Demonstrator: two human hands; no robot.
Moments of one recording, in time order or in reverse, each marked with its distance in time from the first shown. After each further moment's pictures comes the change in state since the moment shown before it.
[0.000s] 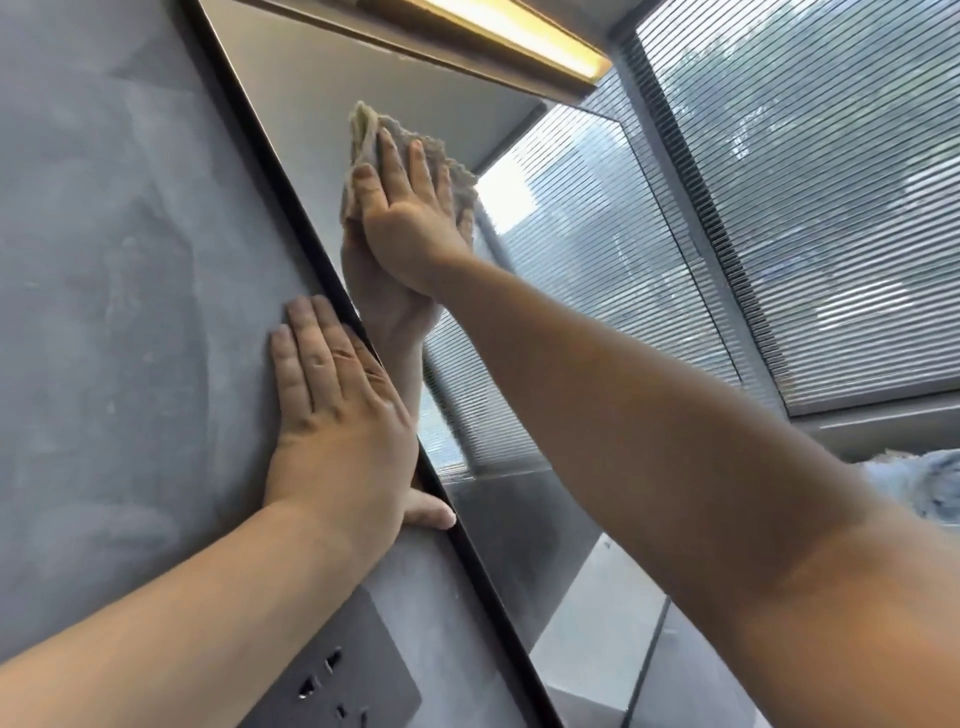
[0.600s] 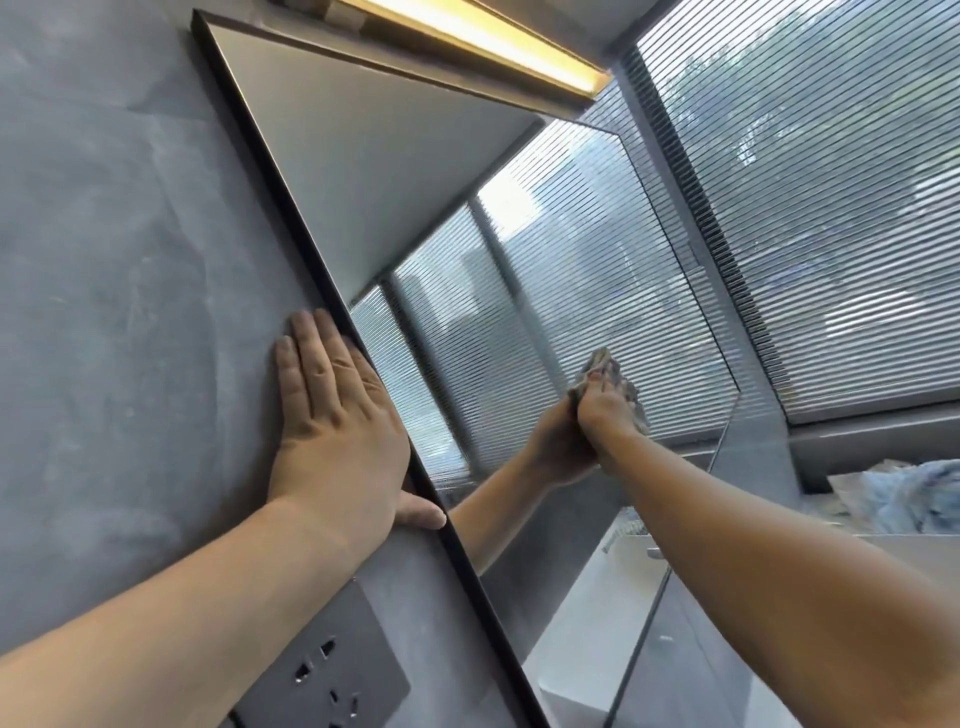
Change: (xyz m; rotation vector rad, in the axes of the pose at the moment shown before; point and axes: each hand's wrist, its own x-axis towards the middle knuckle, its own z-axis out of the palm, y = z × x) left_hand 0.003 0.000 0.003 0.020 -0.002 -0.021; right_hand -0.129 0.217 -0.038 -0.075 0.103 0.775
